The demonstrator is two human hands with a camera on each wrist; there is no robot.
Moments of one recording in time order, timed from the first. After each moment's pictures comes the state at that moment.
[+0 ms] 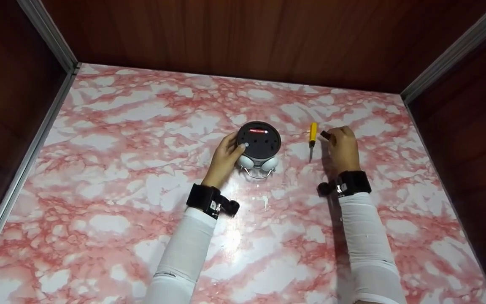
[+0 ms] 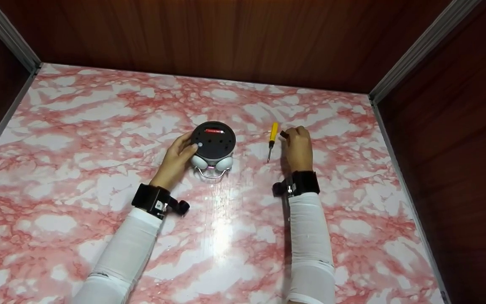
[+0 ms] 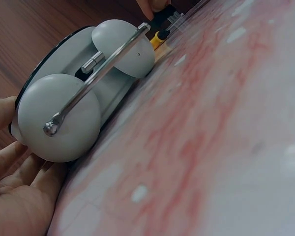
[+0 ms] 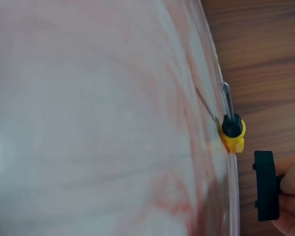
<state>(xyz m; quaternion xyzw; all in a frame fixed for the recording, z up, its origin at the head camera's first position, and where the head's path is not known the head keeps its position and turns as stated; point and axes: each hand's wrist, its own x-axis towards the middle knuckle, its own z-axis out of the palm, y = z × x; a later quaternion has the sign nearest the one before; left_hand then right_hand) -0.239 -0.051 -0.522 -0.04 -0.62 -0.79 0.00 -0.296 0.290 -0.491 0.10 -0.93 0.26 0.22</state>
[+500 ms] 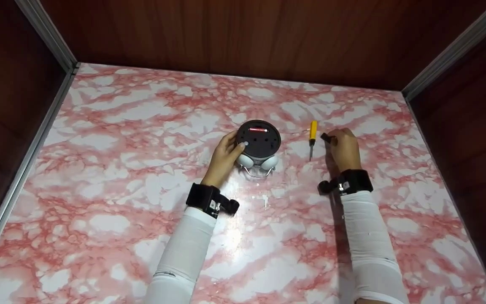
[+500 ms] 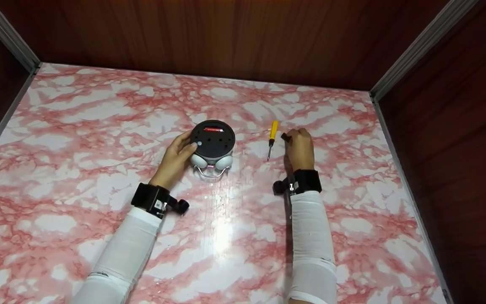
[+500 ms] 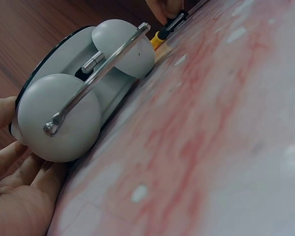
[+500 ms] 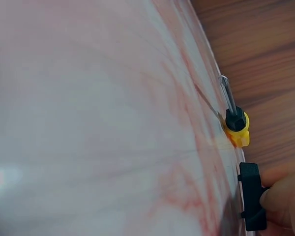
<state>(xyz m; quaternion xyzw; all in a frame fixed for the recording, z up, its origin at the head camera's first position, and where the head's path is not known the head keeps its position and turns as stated) -0.240 -0.051 -0.523 -0.04 -0.61 -0.79 0.00 -0.297 0.299 -0.498 0.08 -0.95 0.26 0.17</state>
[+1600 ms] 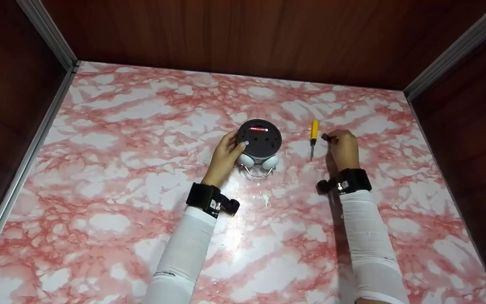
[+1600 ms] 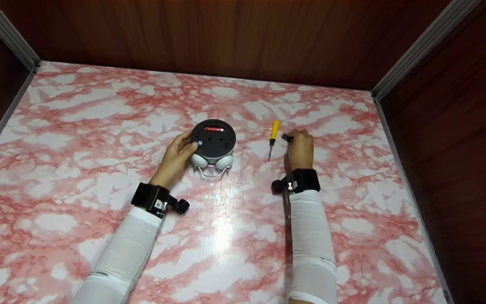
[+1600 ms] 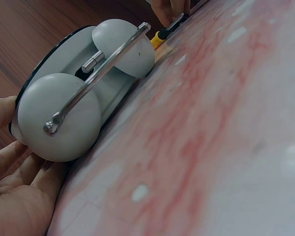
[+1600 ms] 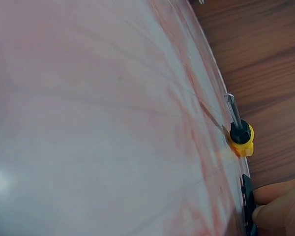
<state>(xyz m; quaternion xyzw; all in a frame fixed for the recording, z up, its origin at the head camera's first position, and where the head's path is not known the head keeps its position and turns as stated) -0.241 -0.051 -0.523 -0.04 -0.62 -0.79 0.00 -0.304 0.297 -0.501 0.05 -0.94 0.28 0.17</state>
